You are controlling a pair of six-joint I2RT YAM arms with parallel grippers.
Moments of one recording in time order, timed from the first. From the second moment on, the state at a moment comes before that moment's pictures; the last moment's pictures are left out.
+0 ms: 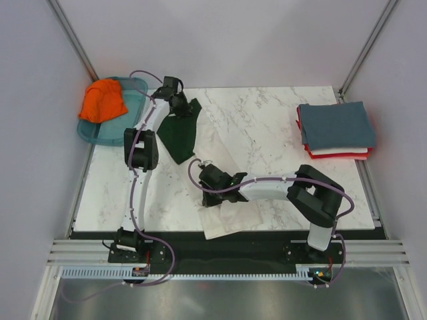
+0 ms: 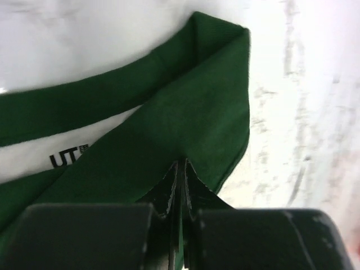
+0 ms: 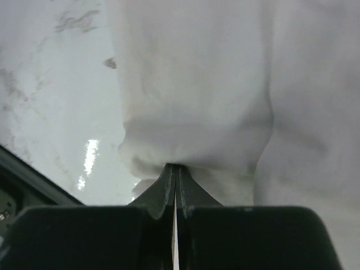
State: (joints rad) left arm -0.16 2.63 2.40 -0.69 0.16 -0.56; right arm 1.03 1.80 1.02 -0.17 0.05 0.70
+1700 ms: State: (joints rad) left arm -0.21 1.62 1.11 -0.03 0.53 -0.78; right arm 0.23 2.69 2.12 0.06 -0.65 0.86
